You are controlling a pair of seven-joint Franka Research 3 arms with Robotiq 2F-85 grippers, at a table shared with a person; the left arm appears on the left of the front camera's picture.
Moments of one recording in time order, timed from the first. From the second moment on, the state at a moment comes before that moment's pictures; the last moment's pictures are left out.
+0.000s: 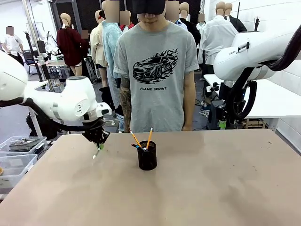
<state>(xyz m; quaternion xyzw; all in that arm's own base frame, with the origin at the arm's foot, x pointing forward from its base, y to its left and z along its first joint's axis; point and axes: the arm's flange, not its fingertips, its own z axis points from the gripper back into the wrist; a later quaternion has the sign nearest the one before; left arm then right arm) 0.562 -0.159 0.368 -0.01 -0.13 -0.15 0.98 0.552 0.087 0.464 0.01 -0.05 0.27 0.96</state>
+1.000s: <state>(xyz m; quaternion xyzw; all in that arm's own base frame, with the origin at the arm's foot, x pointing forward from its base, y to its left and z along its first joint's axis) 0.514 -0.149 0.428 -0.21 -0.43 -0.32 0.82 0.552 0.087 0.464 0.01 -0.05 0.27 0.96</state>
